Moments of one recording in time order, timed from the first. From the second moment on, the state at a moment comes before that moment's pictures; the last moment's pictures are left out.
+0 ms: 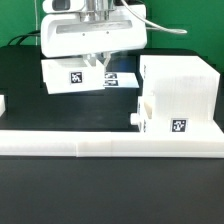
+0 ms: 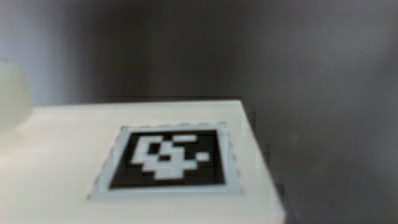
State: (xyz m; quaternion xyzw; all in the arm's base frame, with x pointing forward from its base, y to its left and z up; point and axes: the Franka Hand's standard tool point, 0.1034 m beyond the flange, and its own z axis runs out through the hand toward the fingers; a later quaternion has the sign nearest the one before) arm 0.453 -0.024 0.055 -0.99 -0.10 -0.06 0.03
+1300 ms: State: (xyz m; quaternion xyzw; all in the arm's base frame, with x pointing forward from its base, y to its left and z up) arm 0.485 -0.031 0.053 -0.80 -0.61 -0.03 0.00
